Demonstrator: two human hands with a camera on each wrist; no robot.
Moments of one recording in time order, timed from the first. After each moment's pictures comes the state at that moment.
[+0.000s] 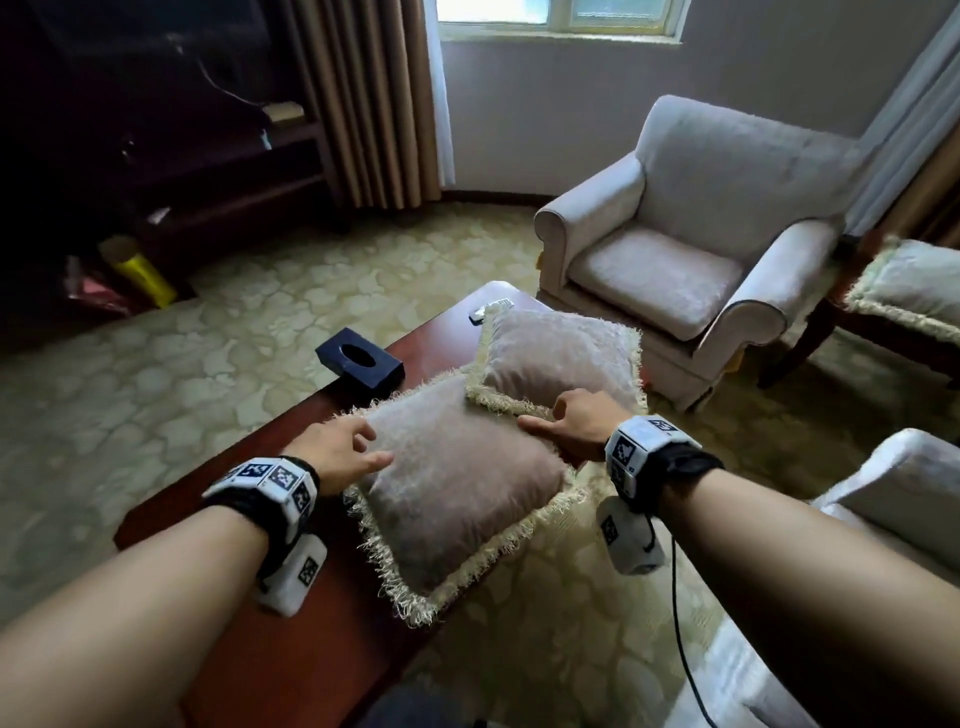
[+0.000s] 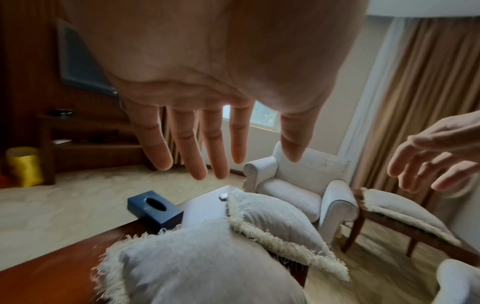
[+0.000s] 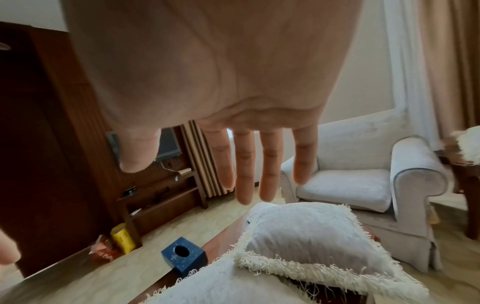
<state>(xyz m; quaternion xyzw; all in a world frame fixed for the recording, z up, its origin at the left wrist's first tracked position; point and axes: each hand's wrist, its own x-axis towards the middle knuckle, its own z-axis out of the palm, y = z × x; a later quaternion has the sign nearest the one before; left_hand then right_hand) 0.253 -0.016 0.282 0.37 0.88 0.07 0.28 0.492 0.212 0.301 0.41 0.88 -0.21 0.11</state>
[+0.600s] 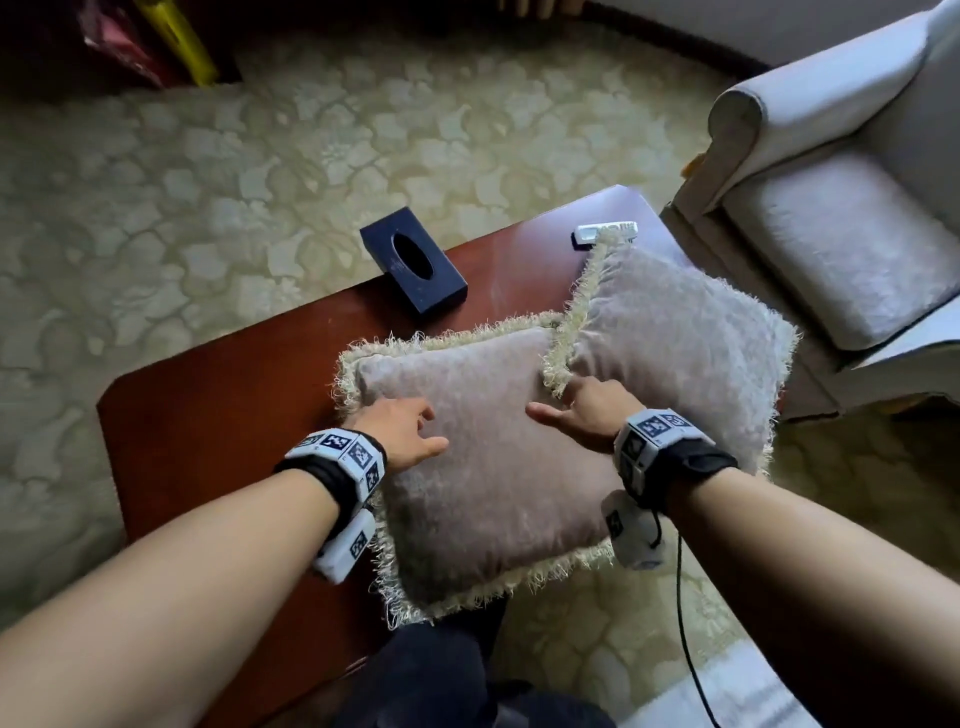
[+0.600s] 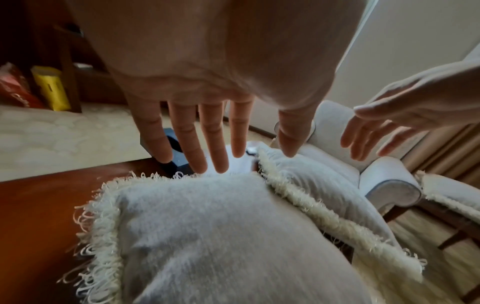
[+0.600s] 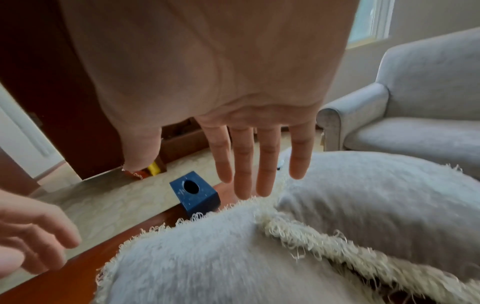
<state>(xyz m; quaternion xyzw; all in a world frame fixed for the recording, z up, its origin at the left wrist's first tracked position) 0.121 0.103 0.111 0.29 0.86 0.02 0.41 0.256 0.336 0.139 0.27 0.89 -0.18 0.30</state>
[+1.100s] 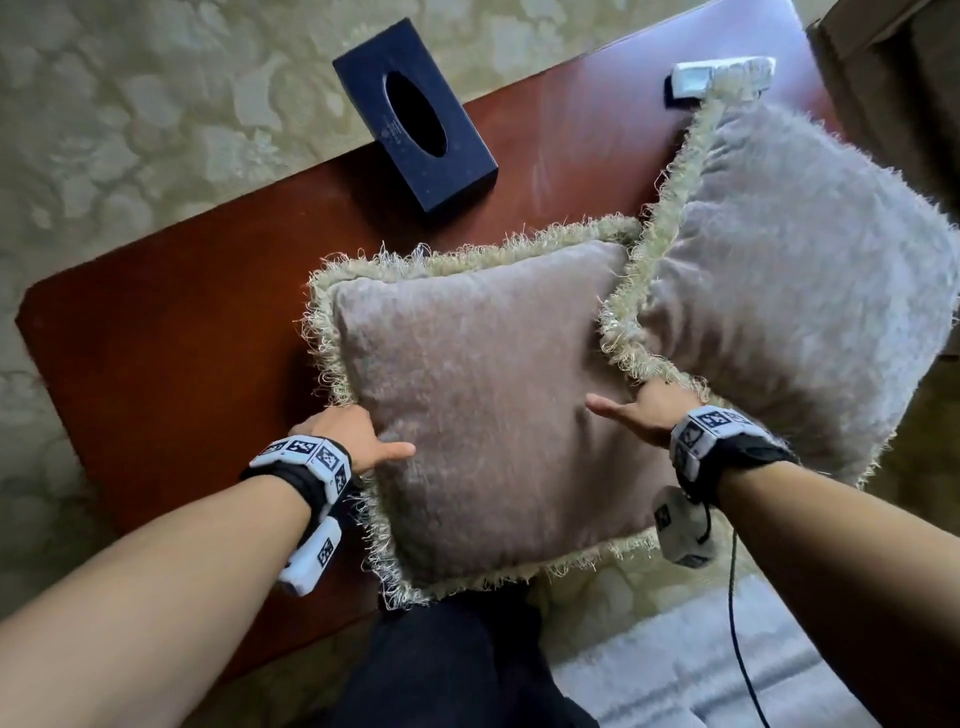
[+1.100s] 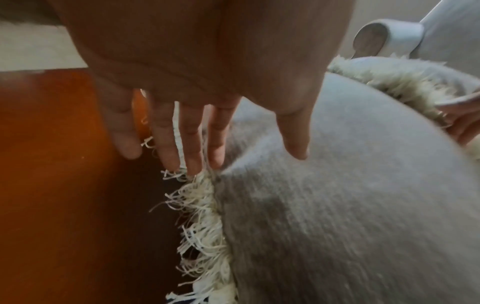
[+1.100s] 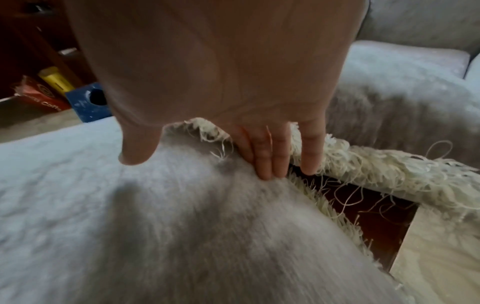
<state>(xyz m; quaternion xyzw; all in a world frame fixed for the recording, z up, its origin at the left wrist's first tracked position) 0.081 0.075 -0.062 0.14 0.82 -0.17 0.53 0.238 0.398 -0.040 0.35 0.78 -0.19 0.49</state>
